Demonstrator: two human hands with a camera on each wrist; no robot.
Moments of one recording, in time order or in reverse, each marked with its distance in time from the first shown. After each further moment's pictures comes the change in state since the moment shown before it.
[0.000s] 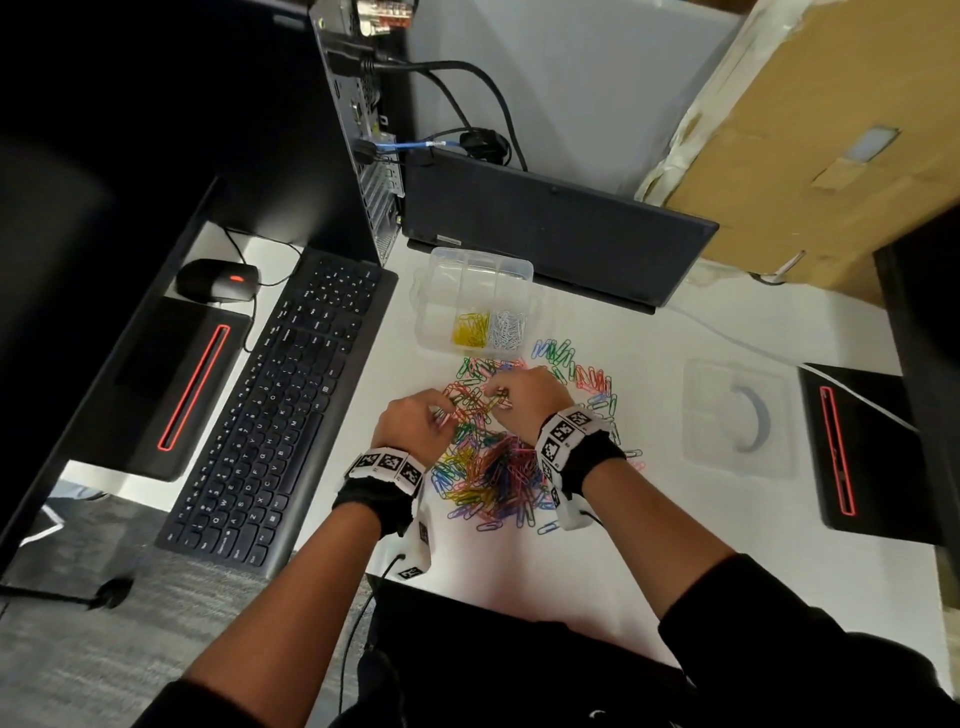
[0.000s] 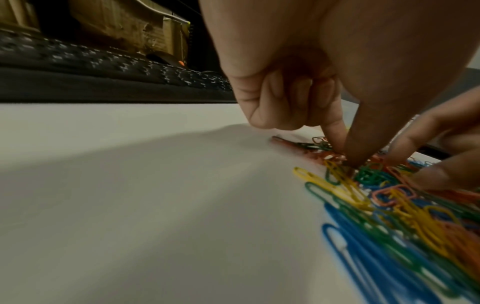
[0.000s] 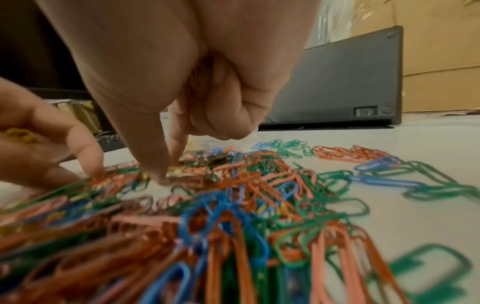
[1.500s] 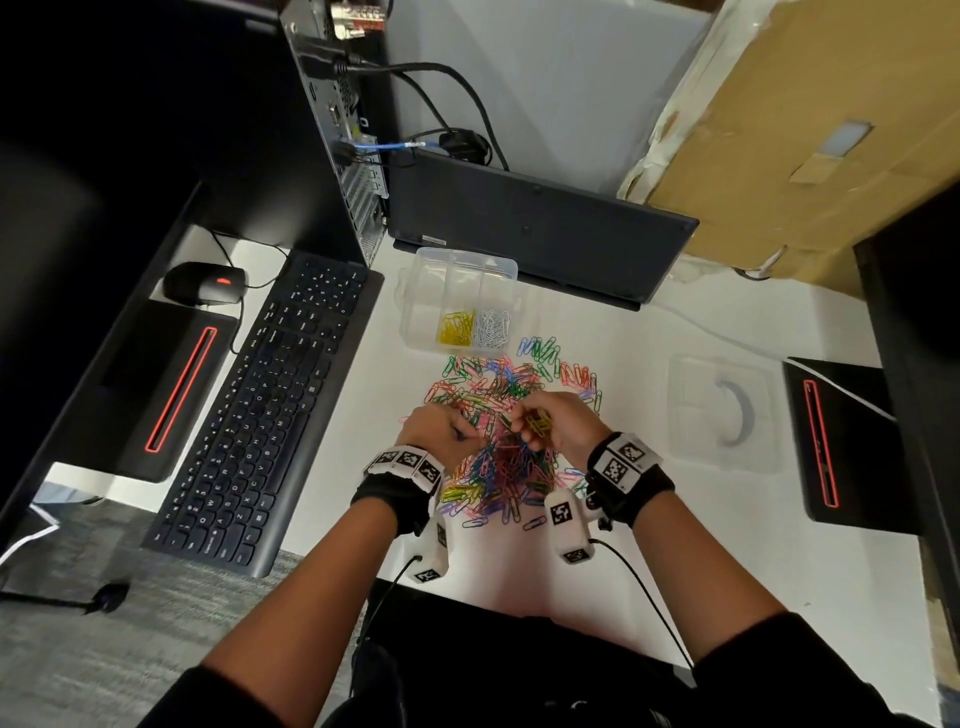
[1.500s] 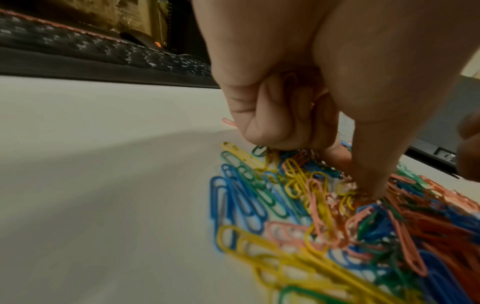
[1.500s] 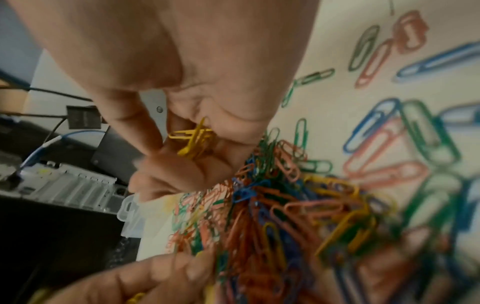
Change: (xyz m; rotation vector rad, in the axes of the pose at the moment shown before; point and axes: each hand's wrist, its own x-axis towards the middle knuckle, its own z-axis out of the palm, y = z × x) left_hand -0.002 0.030 0.026 -0.017 -0.213 -0.019; right_hand -0.042 0.035 -0.013 1.245 -0.184 0.474
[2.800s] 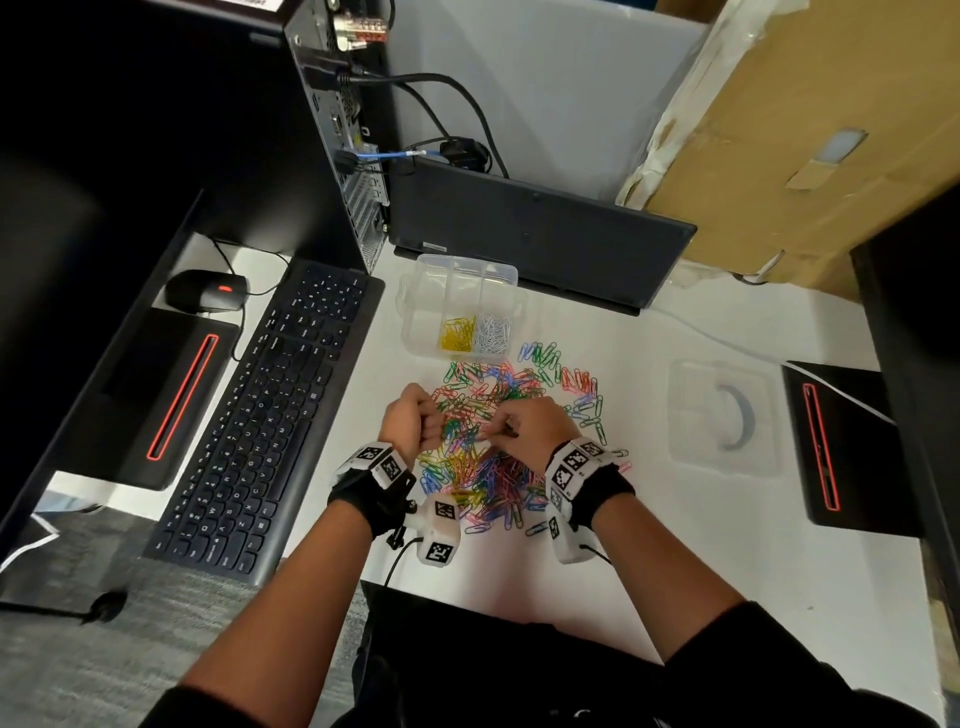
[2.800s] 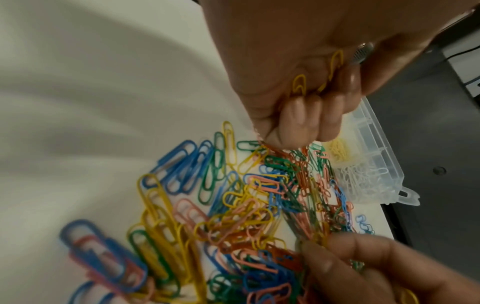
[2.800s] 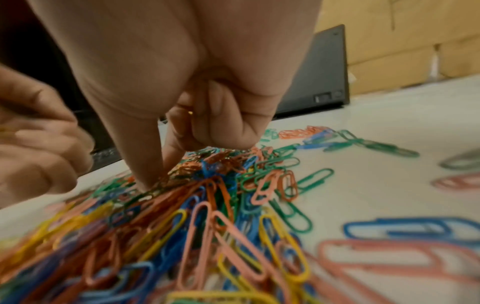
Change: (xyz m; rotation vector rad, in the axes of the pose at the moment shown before) left_hand 0.011 -0.011 -0.020 -1.144 0.014 -0.346; right_hand 0.010 0.009 0.023 -1.064 0.150 -0.370
